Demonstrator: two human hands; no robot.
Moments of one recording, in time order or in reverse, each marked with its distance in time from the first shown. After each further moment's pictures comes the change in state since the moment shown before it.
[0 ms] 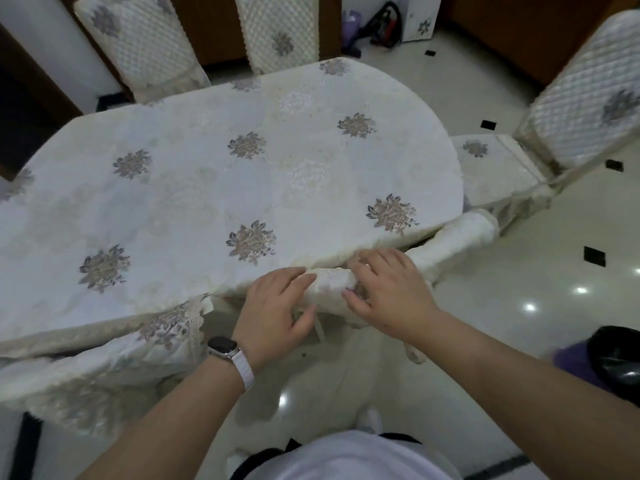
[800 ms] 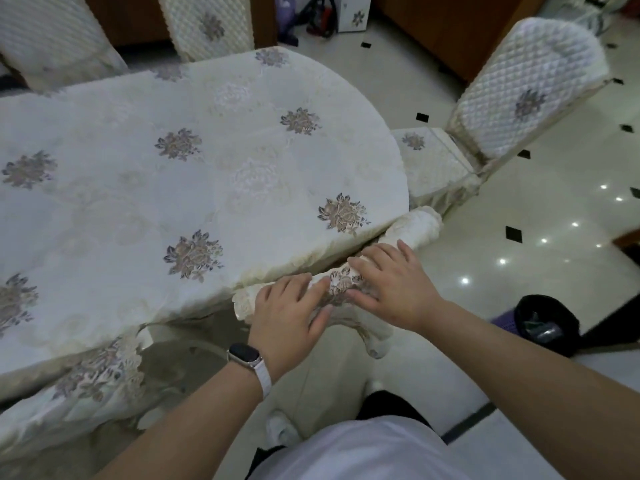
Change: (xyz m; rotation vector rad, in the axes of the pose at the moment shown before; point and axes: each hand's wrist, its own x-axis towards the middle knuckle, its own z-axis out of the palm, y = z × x) left_hand 0.043 0.041 0.060 0.048 0.010 0.098; right_hand -0.018 0.073 -0.009 -0.113 -0.089 0.068
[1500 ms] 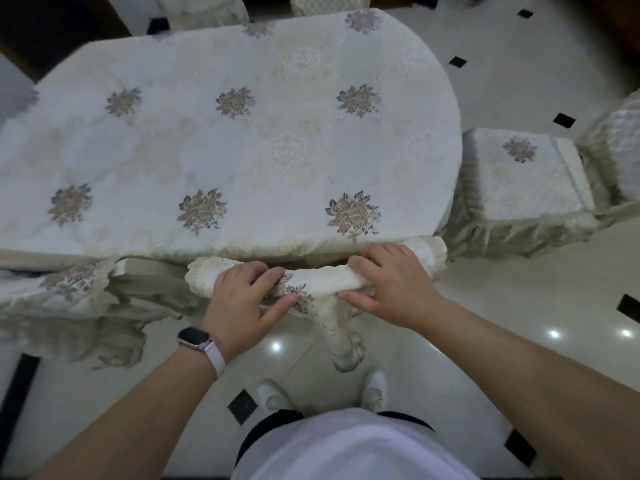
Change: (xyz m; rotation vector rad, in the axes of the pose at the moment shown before) left_hand 0.032 0.063 0.025 0.117 0.055 -0.384; right_hand 0.041 0.136 0.035 0.364 0.111 -0.464
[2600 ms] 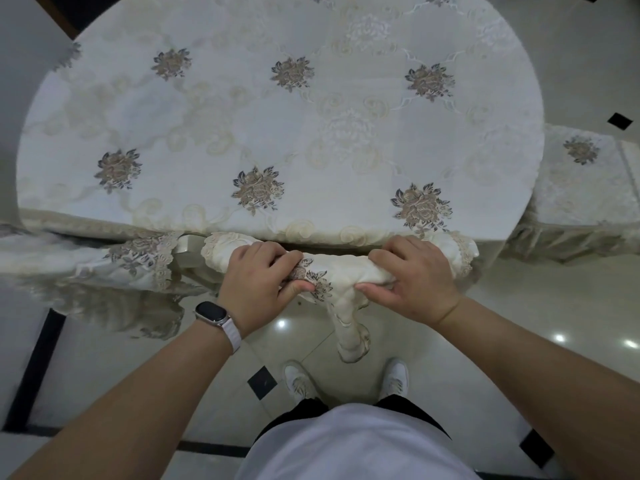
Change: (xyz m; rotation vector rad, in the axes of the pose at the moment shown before) left_hand -0.015 -0.102 -0.017 0.043 0.139 0.092; right_hand 0.060 -0.066 0.049 0.043 0.085 -0.026
